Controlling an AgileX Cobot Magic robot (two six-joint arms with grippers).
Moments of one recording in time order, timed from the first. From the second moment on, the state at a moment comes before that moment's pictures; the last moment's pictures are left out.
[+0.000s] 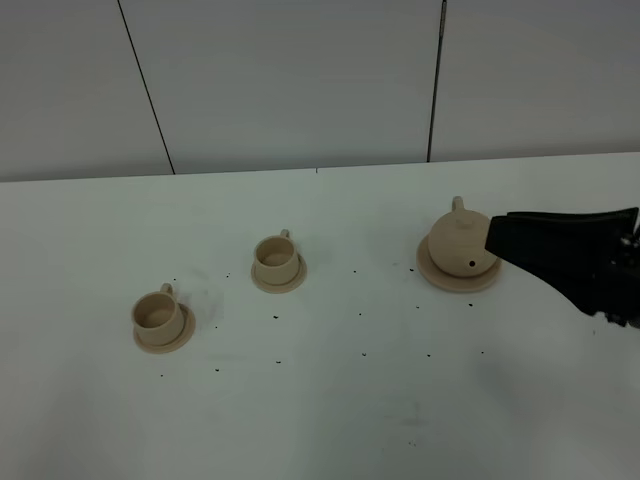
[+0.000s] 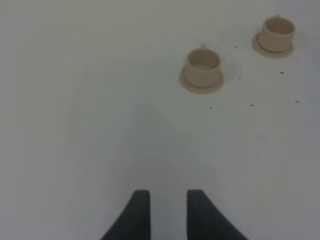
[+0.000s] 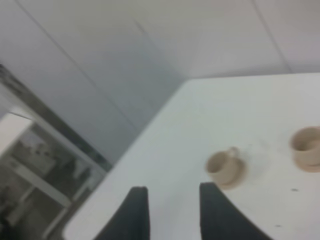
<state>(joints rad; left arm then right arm) 0.00 -0.01 -0.50 0.06 1.04 0.00 0.21 1.03 -0.73 1.57 0.72 -1.18</state>
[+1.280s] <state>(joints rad) 0.00 -0.01 -0.50 0.06 1.04 0.00 0.21 1.97 -1.61 0.38 0.52 -0.42</state>
